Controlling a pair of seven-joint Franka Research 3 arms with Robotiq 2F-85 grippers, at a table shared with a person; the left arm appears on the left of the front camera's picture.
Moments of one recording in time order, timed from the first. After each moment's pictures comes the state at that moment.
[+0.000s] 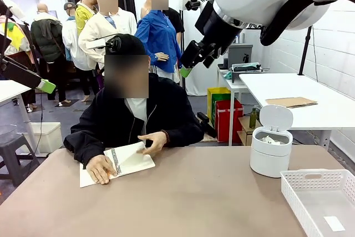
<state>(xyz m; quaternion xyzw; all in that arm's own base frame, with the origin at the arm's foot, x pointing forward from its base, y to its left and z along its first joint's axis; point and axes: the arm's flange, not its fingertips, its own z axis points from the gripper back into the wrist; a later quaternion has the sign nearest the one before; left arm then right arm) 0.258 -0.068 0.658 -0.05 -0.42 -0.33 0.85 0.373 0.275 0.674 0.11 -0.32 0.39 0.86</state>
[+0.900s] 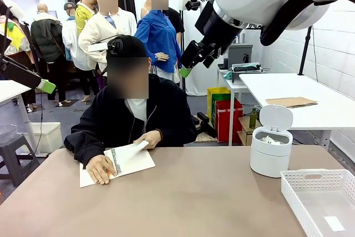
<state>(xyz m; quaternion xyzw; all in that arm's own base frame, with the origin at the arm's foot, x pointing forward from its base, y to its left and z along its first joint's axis) 0.258 -0.068 0.658 -0.05 -0.42 -0.33 0.85 0.373 0.275 0.674 0.11 -0.32 0.39 0.86</state>
